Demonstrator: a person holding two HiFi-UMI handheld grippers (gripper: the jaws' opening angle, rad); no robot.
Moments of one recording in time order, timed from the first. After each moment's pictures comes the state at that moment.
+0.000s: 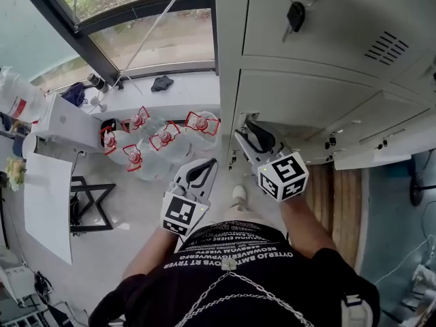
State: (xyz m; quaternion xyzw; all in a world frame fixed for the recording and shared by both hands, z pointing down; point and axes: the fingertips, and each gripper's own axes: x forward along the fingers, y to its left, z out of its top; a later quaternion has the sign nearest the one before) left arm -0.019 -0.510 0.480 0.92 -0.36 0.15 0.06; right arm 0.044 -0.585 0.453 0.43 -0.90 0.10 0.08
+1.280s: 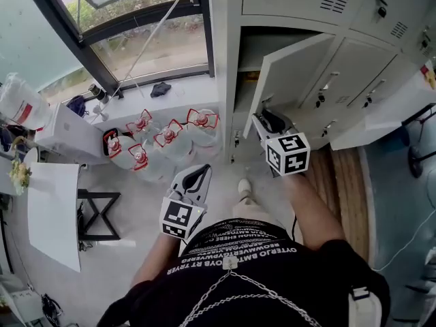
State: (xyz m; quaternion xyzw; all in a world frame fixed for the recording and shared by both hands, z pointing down) left arm -0.102 -0.362 0.473 0.92 -0.35 0.14 0.05; right arm 0.055 -0.483 0.455 0.56 -0.82 0.10 0.12
